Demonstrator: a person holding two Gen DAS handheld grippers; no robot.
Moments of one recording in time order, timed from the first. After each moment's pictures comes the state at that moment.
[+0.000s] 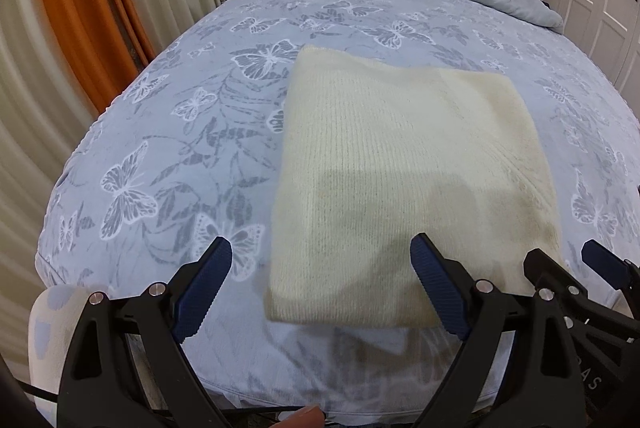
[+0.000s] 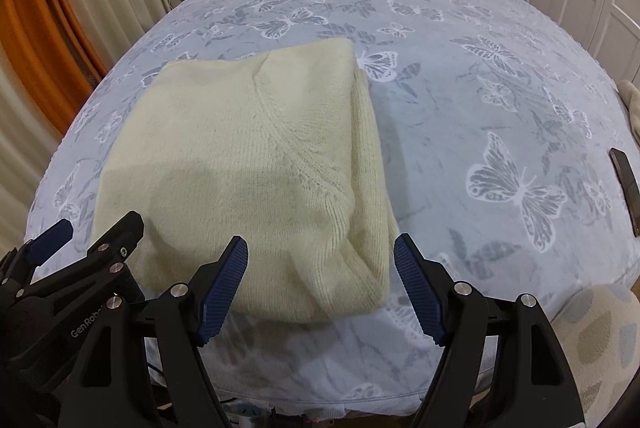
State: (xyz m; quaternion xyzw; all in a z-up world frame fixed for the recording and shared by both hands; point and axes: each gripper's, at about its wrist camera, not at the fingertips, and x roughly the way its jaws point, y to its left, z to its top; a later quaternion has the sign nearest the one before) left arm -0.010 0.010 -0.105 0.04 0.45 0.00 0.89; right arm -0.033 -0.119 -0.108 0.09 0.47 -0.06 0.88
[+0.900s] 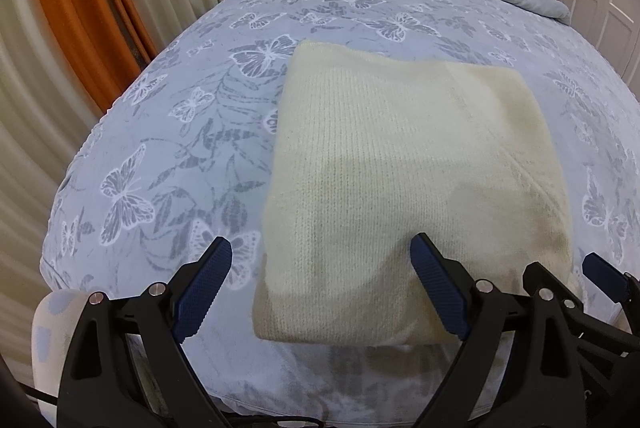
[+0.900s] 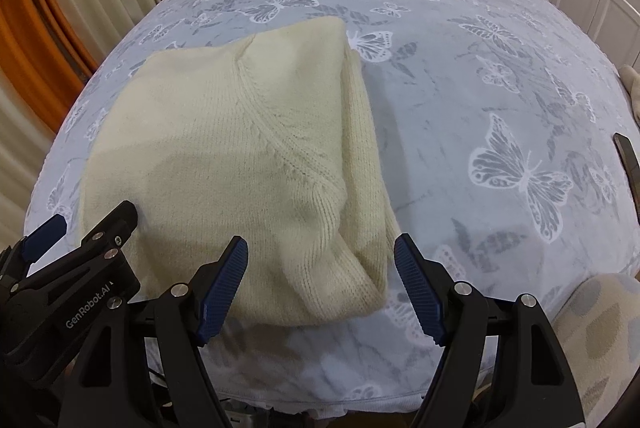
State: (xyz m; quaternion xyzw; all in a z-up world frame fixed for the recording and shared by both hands) left arm 0.002 0.002 -0.110 0.05 0.46 0.01 0.89; right arm -0.028 -0.125 -0.120 0.10 0.49 -0.07 0.86
